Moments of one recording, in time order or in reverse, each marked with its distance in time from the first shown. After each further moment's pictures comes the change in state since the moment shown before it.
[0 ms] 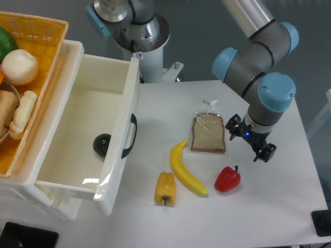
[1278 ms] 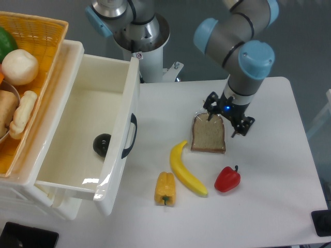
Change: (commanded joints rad) arm -0.032 0.250 -0.249 -0.054 -0.181 -0.307
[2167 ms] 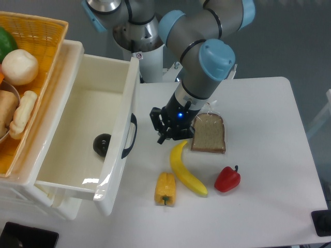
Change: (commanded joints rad) arm -0.134 0.034 0.060 -0.152 -0.316 -0.338
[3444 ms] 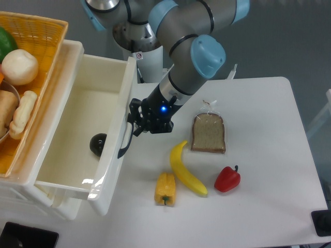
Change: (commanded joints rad) arm -0.049 0.037 0.000 -0.063 -0.072 -0.037
